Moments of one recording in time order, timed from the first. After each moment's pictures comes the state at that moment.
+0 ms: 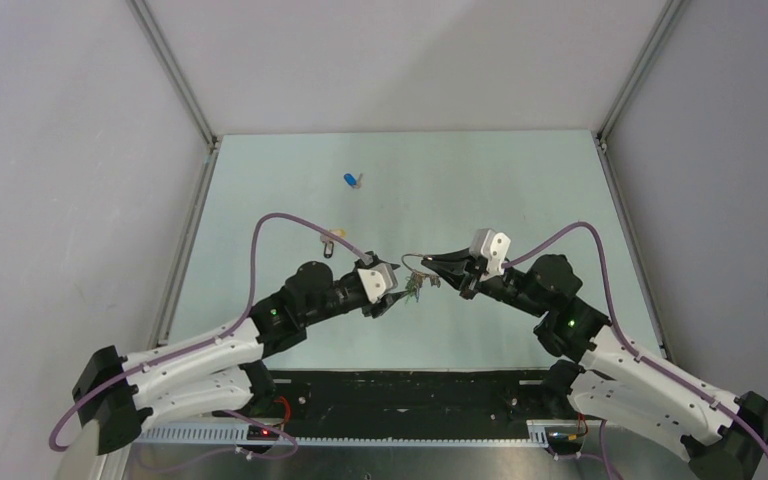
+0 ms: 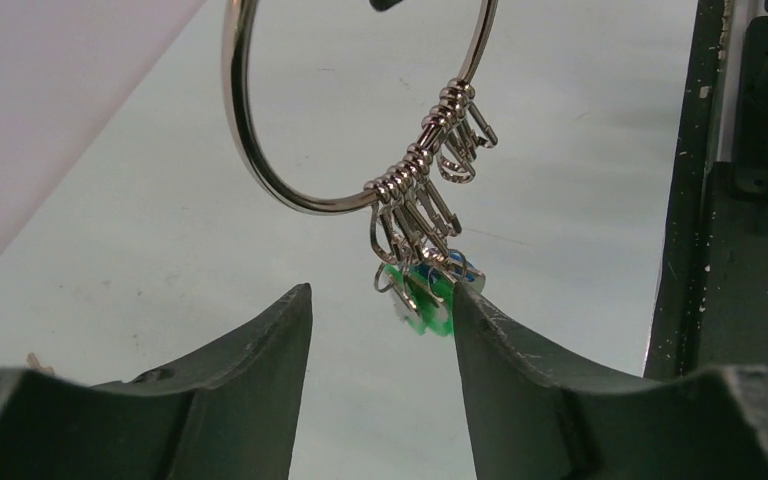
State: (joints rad) left arm -0.97 0.92 0.54 0.23 0.16 0.28; right arm 0.84 0.75 0.61 0.26 -0.32 -0.14
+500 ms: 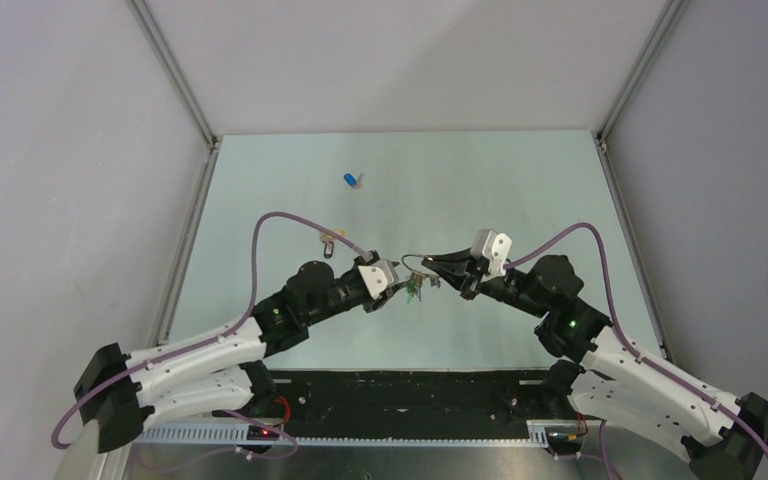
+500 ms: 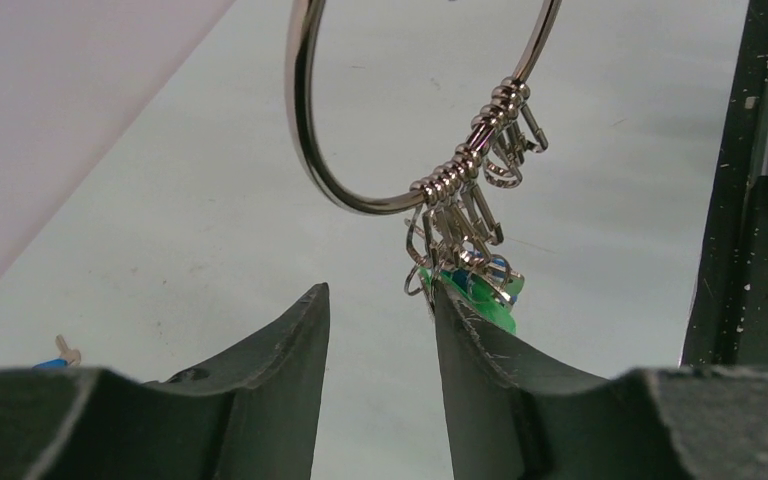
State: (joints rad) left arm -0.97 0.95 0.54 0.26 0.10 0.28; right arm 0.84 0.74 0.61 0.26 -0.33 -0.14
